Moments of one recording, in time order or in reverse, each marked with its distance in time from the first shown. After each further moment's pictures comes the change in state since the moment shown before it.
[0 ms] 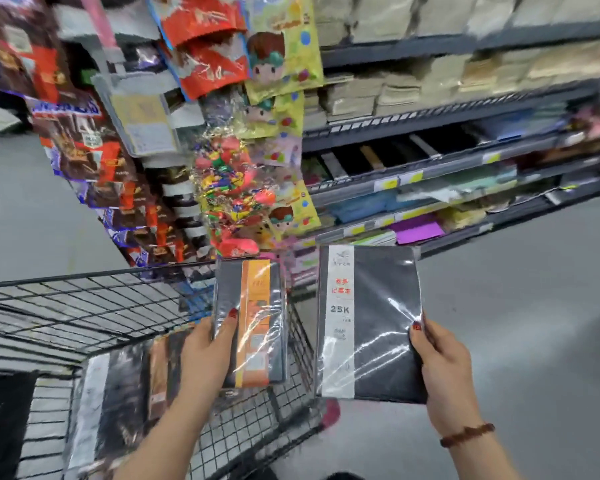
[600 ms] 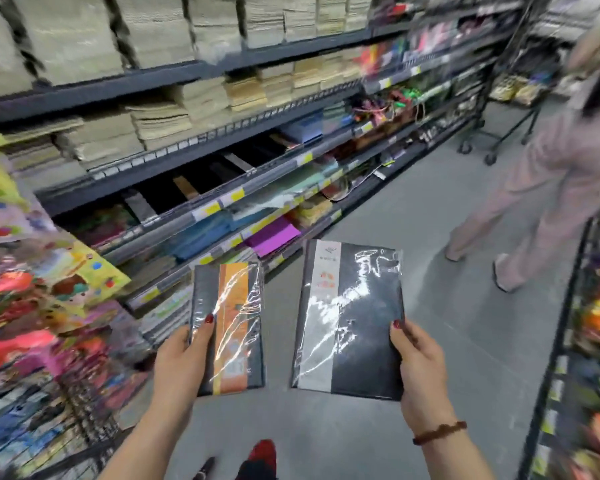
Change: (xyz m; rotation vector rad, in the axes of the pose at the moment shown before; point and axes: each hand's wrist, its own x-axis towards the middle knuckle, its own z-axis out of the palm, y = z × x) left_hand -0.072 0.102 0.281 0.059 -0.312 0.130; right_hand 0.068 -0.030 -0.265 0.251 0.413 0.036
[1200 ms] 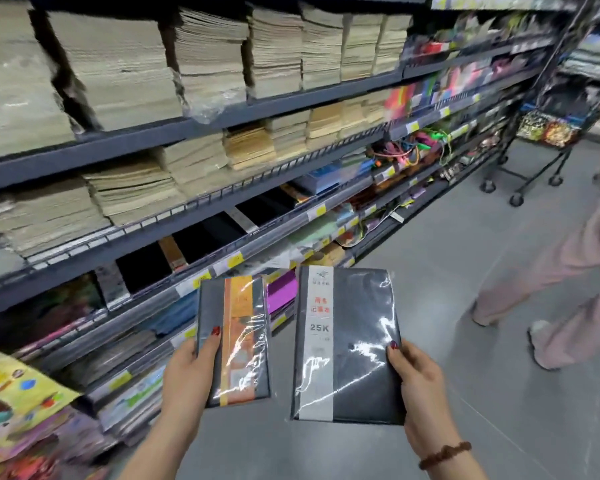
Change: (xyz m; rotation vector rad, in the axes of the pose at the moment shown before) left_hand 0.205 0.100 0.107 -0.124 -0.034 -0.093; right_hand 0.229 -0.045 0.118 -0.092 -0.116 -0.003
